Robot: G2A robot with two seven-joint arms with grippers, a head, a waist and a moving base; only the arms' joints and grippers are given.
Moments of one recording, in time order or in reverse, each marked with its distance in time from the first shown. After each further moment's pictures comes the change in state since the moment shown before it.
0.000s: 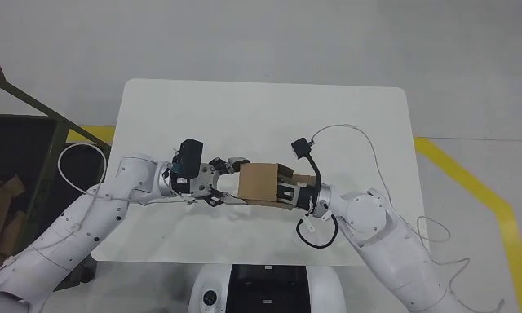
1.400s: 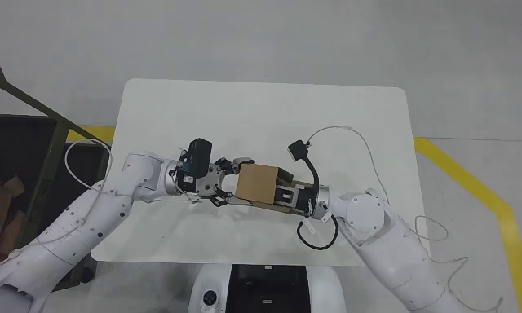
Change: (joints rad) left arm -0.065 -0.003 0.078 0.015 -0.038 0.000 -0.057; right arm 0.009 -0.001 -0.012 0.015 0.032 -0.017 0.041
